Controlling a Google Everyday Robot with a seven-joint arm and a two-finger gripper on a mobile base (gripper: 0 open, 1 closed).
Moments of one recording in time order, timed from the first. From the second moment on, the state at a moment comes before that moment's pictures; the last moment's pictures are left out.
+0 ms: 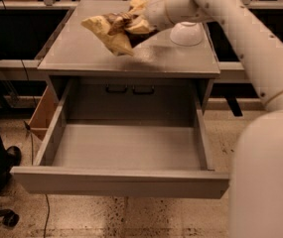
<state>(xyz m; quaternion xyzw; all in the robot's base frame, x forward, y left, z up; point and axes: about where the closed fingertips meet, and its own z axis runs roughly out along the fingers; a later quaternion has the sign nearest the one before) 0.784 0.017 0.955 -0.65 0.53 0.06 0.54</state>
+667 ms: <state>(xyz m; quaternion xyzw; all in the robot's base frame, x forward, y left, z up) 0.831 0.100 0.948 -0.62 0.54 0.11 0.56</state>
